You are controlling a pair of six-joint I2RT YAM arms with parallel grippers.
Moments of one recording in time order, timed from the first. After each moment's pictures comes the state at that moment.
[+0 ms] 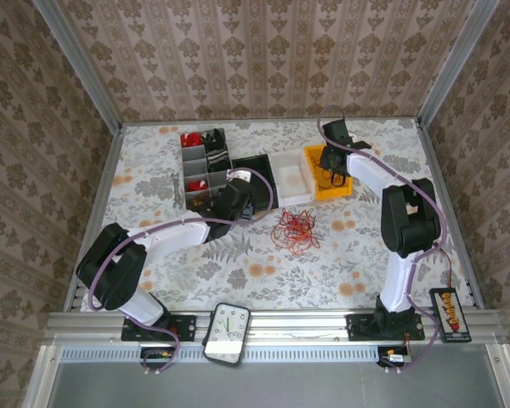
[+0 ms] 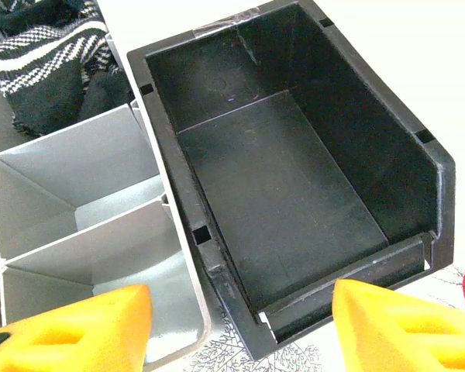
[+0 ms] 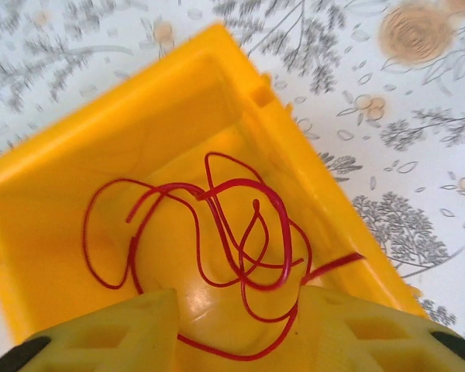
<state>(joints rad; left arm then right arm) -0.80 1.55 0.89 -0.07 -0.42 -0.30 0.21 1.93 1.48 -0.53 0.26 0.56</state>
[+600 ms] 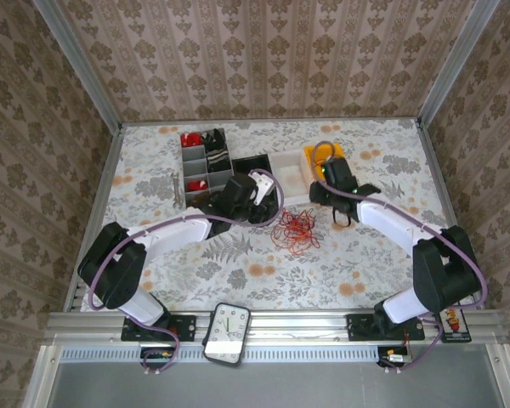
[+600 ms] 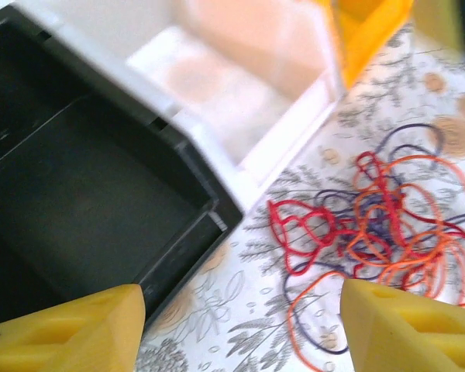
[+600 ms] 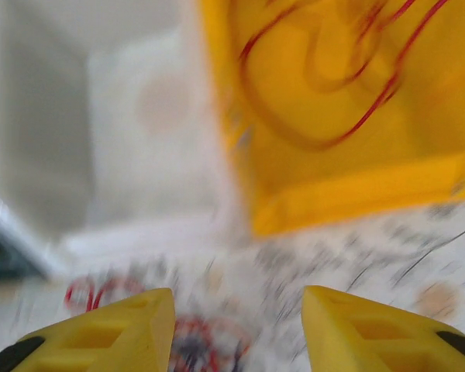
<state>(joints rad) -0.81 1.56 0.97 -0.10 0.05 -0.06 0.39 1.47 0.92 -0.34 0.12 0.42</state>
